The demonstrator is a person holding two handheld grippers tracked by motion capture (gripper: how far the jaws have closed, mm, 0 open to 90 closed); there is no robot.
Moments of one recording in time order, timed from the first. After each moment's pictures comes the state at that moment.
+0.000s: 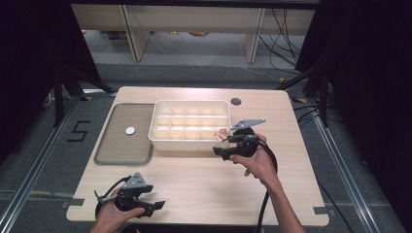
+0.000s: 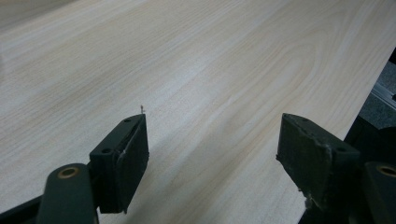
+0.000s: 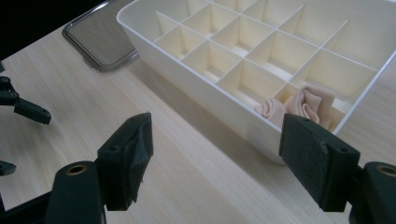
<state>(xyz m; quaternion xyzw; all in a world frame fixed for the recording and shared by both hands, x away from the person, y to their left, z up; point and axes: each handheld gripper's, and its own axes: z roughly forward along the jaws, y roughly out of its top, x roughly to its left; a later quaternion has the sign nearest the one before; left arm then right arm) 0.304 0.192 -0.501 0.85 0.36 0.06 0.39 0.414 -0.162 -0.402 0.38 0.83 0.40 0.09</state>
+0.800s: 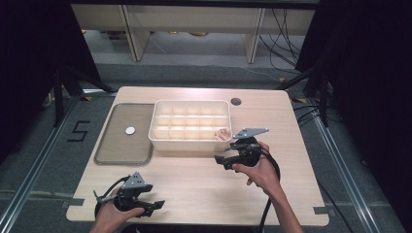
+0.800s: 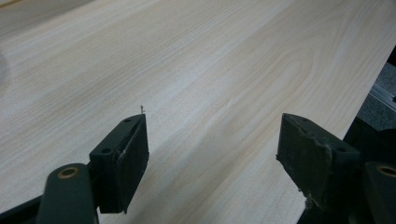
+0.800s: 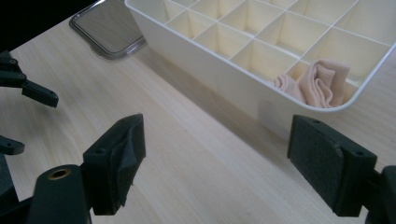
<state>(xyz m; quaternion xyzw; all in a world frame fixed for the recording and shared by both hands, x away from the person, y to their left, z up) 0.304 0.194 -0.499 0.85 0.35 0.06 0.40 0.395 -0.167 -0.416 0.38 0.83 0.41 0.08</state>
